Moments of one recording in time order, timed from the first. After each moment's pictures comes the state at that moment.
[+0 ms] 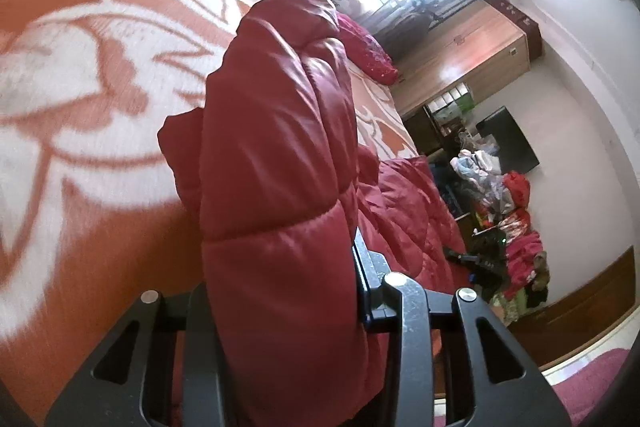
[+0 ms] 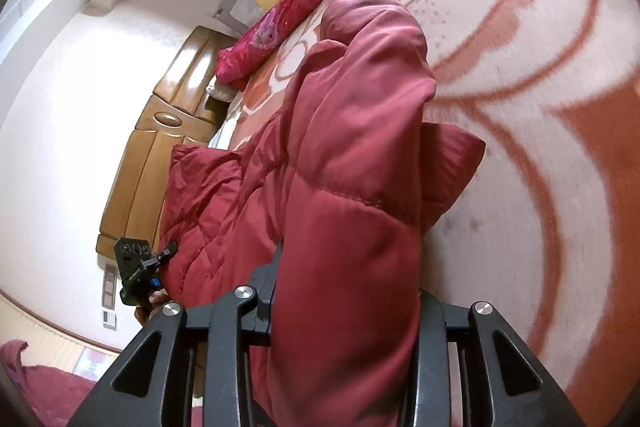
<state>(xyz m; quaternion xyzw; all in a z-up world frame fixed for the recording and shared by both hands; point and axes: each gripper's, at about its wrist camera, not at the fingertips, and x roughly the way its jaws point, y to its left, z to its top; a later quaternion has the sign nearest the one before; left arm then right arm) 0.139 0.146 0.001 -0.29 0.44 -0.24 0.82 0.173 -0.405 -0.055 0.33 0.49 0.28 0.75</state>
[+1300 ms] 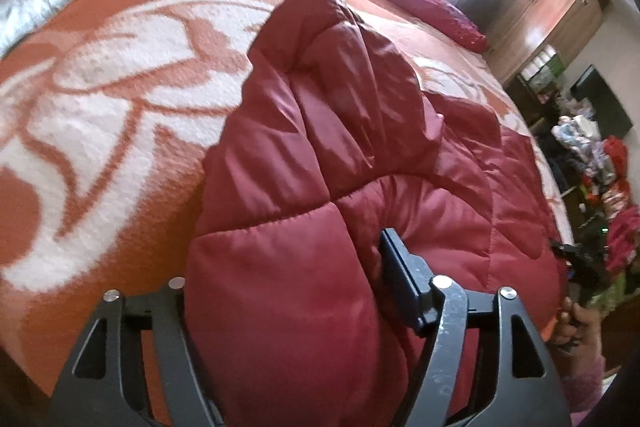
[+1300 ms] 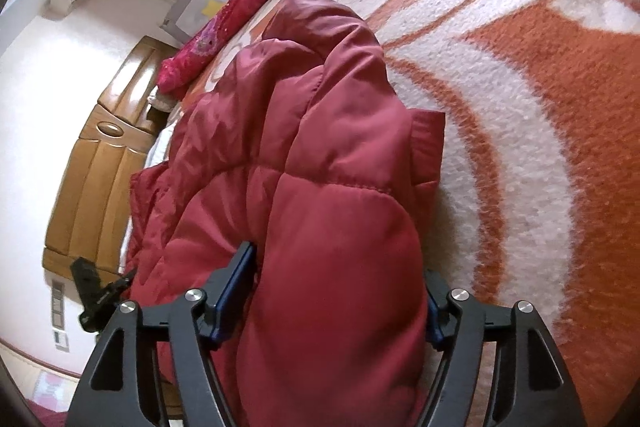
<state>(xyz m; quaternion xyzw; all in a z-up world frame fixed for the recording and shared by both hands) 0.098 0.126 -0.041 -0.14 0.47 -0.08 0.87 0.119 -0.401 -0.097 0.29 0.50 0.17 0.80</state>
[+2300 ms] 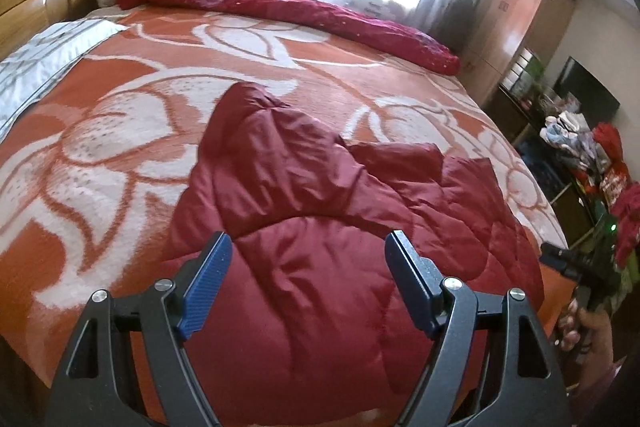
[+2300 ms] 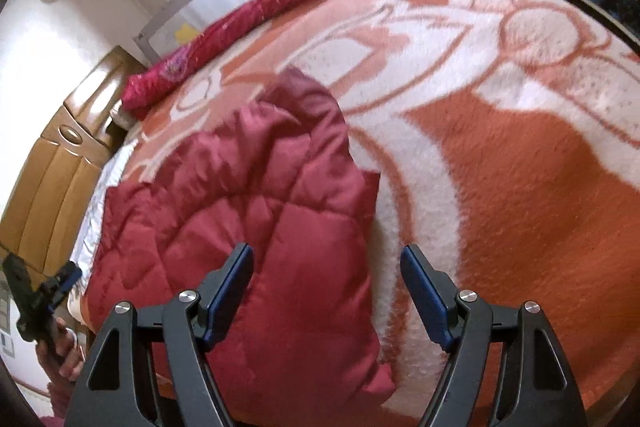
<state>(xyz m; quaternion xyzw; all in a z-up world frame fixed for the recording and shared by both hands) 0.072 0.082 0.031 -0.11 0.40 -0.10 0.90 0.076 -0.411 -0.024 0.21 0.46 0.06 0.86</state>
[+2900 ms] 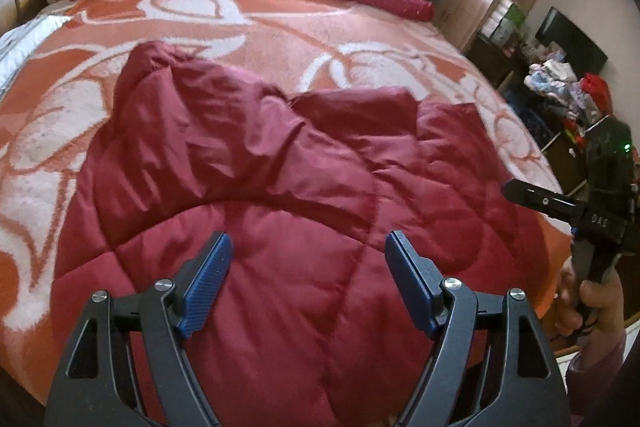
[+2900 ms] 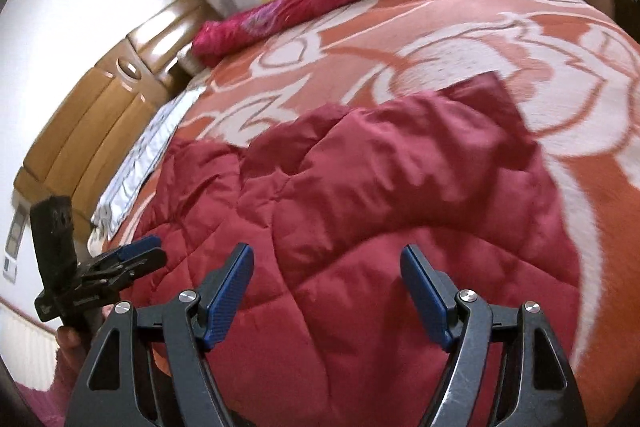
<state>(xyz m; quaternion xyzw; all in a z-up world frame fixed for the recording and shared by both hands) 0.110 0.024 -0.005 -0.06 0.47 -0.15 0.87 0.139 -0.276 -0.015 0.14 0.47 0.20 0.85</state>
